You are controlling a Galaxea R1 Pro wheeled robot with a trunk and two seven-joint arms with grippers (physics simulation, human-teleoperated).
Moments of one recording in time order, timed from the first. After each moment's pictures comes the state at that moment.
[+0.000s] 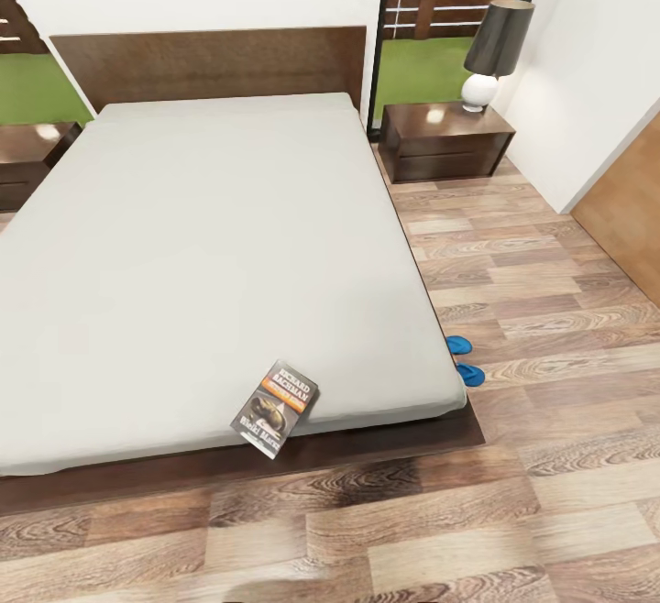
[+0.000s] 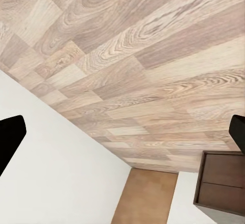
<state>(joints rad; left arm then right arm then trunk) 0.14 0.42 -0.25 -0.05 -0.03 -0.25 0.32 -0.22 -0.26 -0.42 -0.27 0.10 -0.02 0.15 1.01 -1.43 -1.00</state>
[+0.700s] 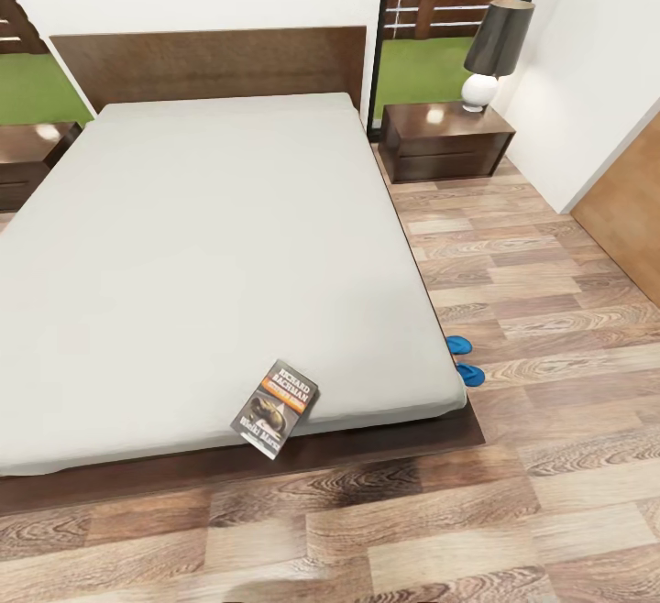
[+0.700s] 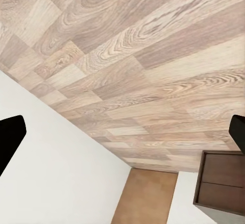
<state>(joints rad) 0.14 0.42 -0.25 -0.05 -0.03 -0.25 0.32 -0.23 -0.14 -0.40 -0.41 0.11 -0.02 0.37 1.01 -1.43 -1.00</state>
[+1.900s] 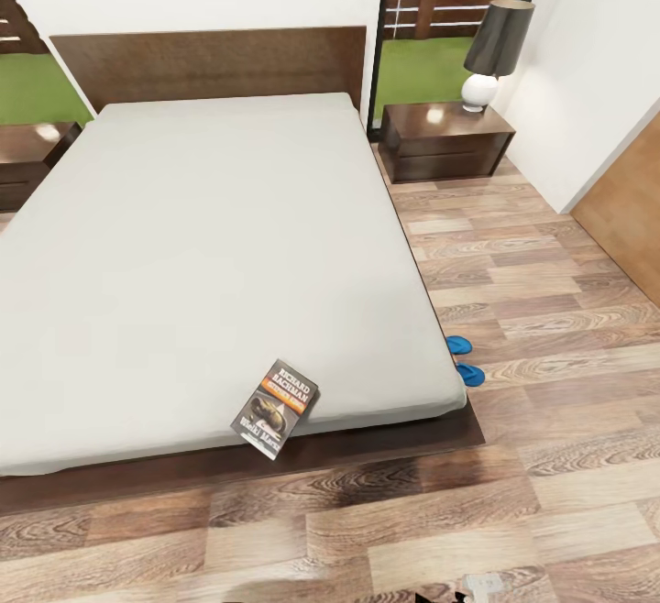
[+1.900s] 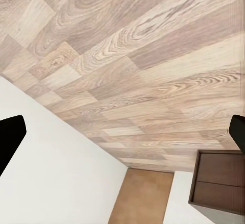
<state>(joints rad) 0.14 0.40 -0.25 -0.05 -0.03 -0.25 0.32 -0.23 -0.04 -0.30 -0.48 0.10 -0.03 0.59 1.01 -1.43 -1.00</state>
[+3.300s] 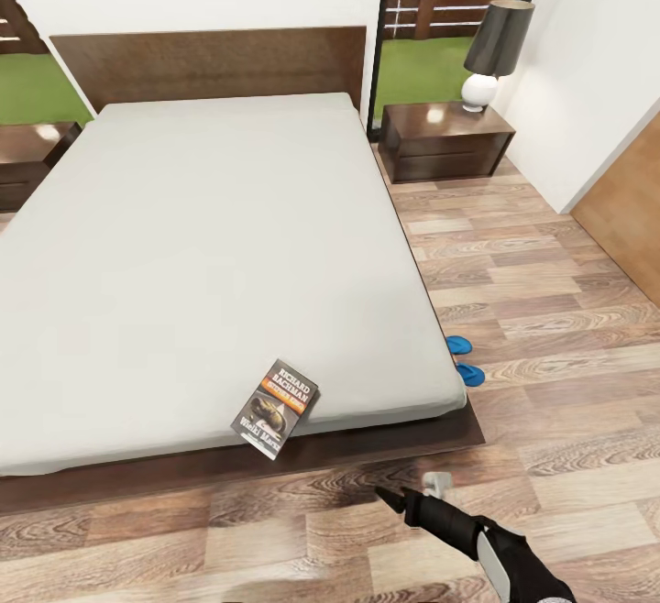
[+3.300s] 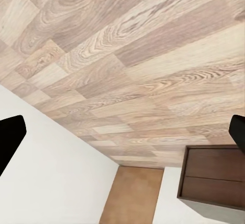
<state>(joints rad) 0.15 0.37 -0.25 -0.04 -0.03 -0.24 0.30 -0.48 -0.01 -0.31 -0.47 0.00 0.13 0.89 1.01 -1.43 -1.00</state>
